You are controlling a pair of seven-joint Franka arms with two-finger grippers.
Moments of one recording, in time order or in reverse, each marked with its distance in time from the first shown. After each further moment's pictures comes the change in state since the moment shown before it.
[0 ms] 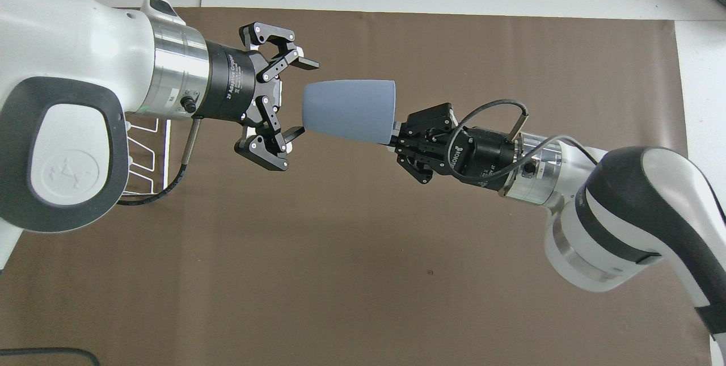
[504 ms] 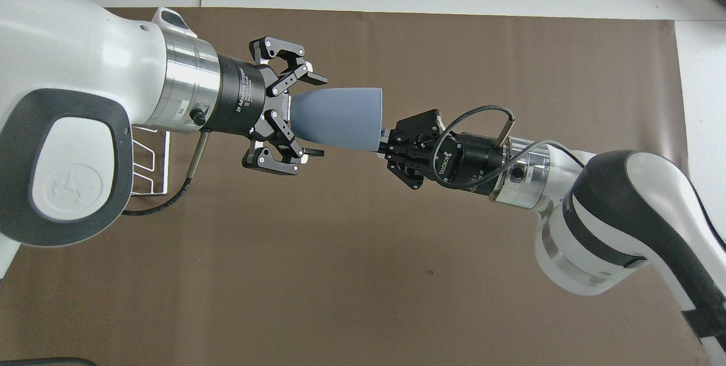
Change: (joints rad) left arm -0.014 -0.016 0.011 -0.010 0.006 -0.018 -0.028; right arm 0.020 0.000 0.001 -0.003 0.000 0.008 0.000
